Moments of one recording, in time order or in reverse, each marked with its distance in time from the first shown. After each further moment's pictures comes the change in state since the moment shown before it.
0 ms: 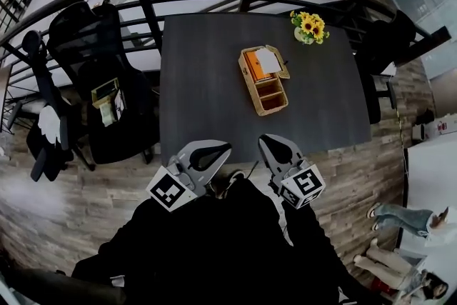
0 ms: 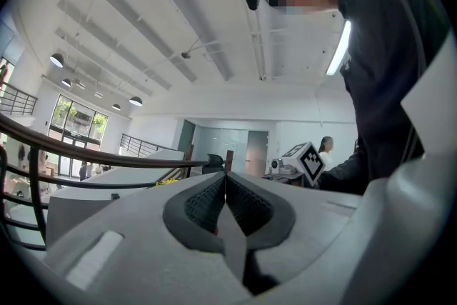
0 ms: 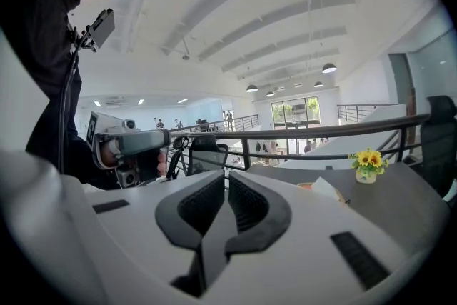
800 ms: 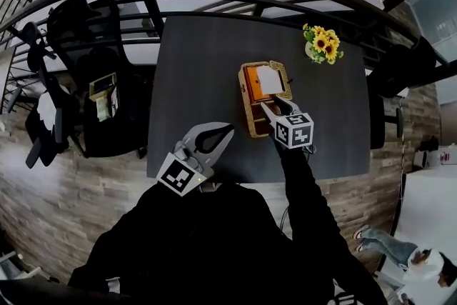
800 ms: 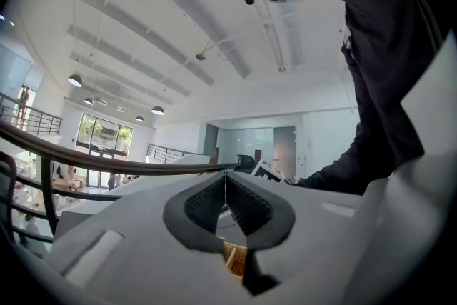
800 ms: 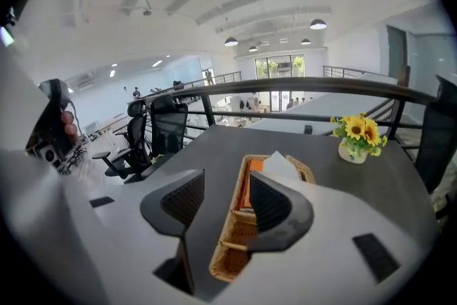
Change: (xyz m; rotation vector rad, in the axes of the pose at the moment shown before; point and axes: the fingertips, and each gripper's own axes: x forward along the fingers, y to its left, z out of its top) left arm 0.128 0.122 -0.015 0.058 -0.020 0.211; right arm 0.152 -0.259 -0.069 0.104 0.389 -0.120
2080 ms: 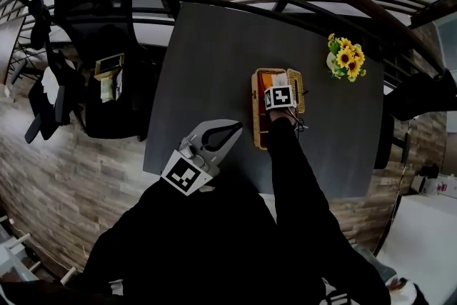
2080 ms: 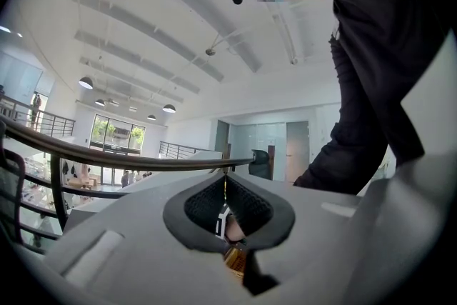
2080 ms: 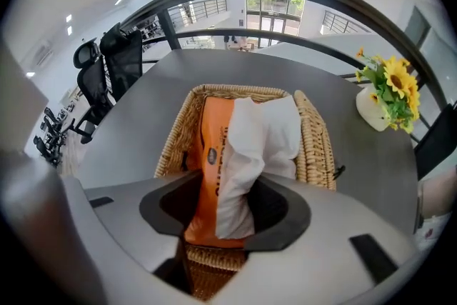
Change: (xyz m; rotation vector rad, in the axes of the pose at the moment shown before) left arm 0.039 0.048 -0.025 0.015 0.014 0.098; right arm 0.176 -0.090 -0.087 0.022 0.560 -0.144
